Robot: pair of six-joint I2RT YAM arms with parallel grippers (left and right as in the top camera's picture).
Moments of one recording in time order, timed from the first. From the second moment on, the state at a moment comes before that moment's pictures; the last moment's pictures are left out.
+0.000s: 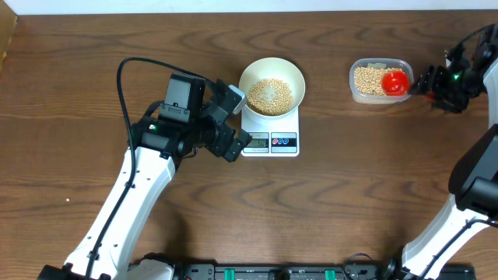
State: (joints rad) left arm -0.29 1.37 1.13 -0.78 0.36 0.29; right arm -0.37 2.10 1.80 -1.13 -0.33 0.07
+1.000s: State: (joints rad) left arm -0.29 1.37 1.13 -0.78 0.36 0.29; right arm -0.37 1.77 1.92 -1.26 -0.29 0.00
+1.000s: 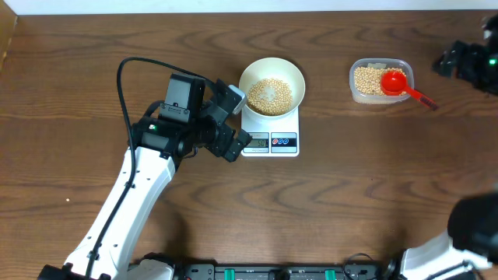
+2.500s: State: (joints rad) left arm -0.29 1.37 1.13 -0.78 0.36 0.29; right arm -0.25 1.11 1.55 -0.99 -0.20 -0.01
